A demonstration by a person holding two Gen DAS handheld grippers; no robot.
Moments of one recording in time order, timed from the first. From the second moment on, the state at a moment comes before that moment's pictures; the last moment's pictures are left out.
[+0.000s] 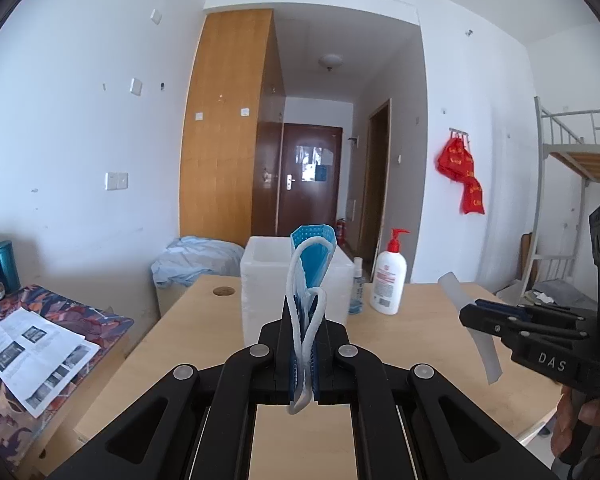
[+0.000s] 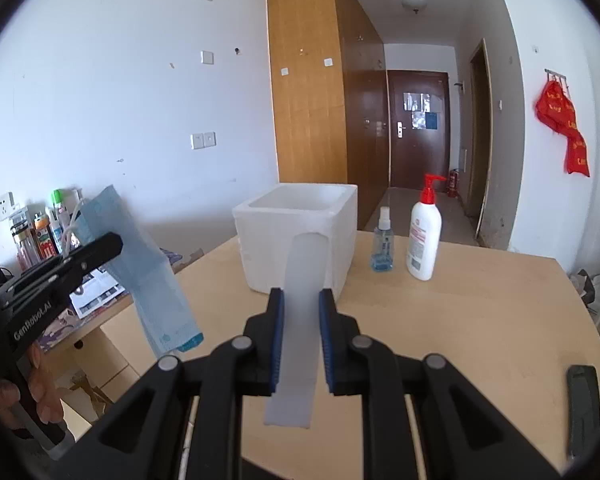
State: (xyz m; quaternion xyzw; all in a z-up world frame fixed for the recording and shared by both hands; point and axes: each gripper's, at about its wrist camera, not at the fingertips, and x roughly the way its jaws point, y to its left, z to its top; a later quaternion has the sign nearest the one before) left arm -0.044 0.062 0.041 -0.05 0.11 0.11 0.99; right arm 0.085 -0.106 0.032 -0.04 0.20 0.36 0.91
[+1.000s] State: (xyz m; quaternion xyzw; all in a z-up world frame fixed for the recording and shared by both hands) left arm 0.054 0.110 0.063 -0.05 0.13 0.13 0.98; right arm 0.162 -0.045 0.060 -0.06 0.21 0.40 0.89
